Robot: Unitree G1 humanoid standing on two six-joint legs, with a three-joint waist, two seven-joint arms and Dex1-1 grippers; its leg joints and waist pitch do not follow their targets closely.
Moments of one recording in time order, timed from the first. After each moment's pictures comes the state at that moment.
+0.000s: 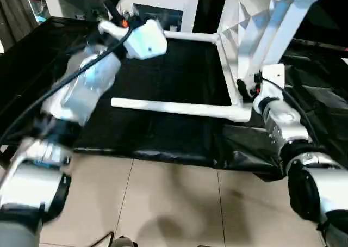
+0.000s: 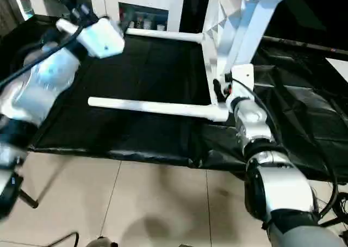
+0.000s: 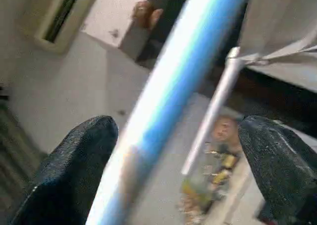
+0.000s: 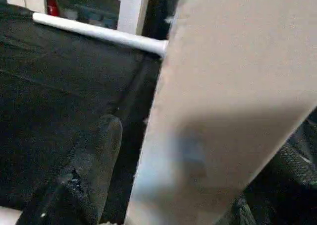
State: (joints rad) left arm -1.05 0.51 -0.24 0.57 0.60 -0.39 0.02; right arm -0.95 -0.30 -0.15 1.28 0.02 -0.25 0.20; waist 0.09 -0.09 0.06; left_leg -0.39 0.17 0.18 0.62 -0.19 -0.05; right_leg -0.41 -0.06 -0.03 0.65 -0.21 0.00
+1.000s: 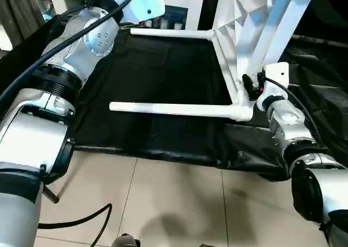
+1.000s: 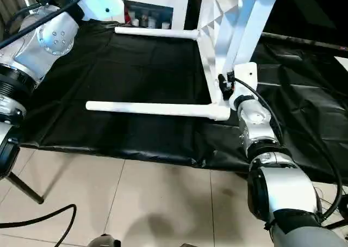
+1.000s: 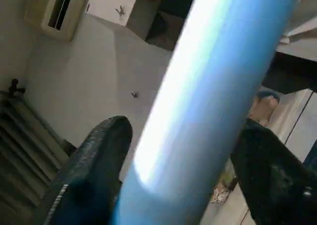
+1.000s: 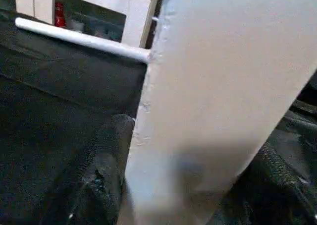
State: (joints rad) left arm -1.29 0.49 -0.30 0.98 0.66 -0.46 0.14; right arm -0.93 -0.32 -0.13 1.29 -0.01 -0.36 0.18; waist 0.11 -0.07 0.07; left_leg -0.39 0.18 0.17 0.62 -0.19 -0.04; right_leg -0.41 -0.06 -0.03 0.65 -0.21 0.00
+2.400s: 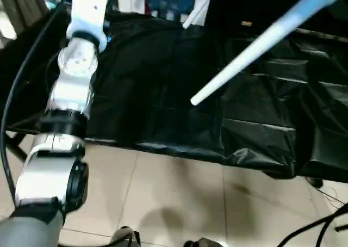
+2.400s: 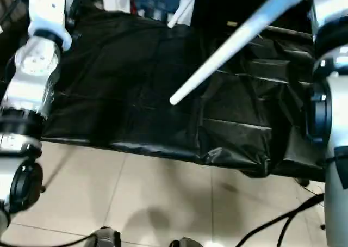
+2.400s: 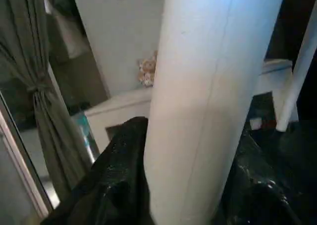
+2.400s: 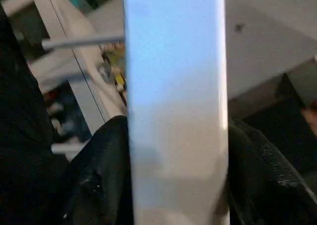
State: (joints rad) left arm -0.97 0.34 0.10 0.64 0.15 -0.01 -0.03; right arm -1.63 -0.59 0.12 1.27 -0.29 -0.37 0.53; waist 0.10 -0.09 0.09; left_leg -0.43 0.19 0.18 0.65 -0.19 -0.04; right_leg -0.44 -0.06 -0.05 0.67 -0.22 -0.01
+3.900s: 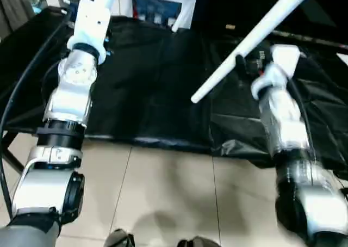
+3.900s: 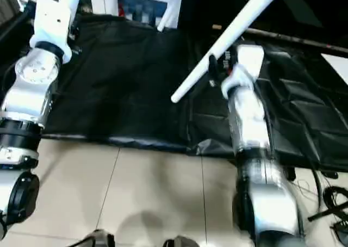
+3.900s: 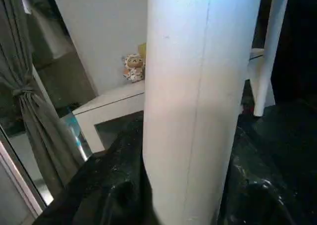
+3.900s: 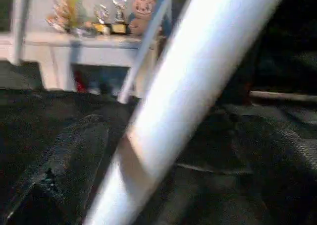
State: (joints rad) left arm -0.90 0.37 0.06 0.54 0.17 0.08 -0.06; right arm -0.95 -0.20 -0.27 0.91 0.18 -0.06 0.19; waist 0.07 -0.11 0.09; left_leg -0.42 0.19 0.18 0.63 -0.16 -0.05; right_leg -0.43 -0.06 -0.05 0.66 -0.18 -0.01
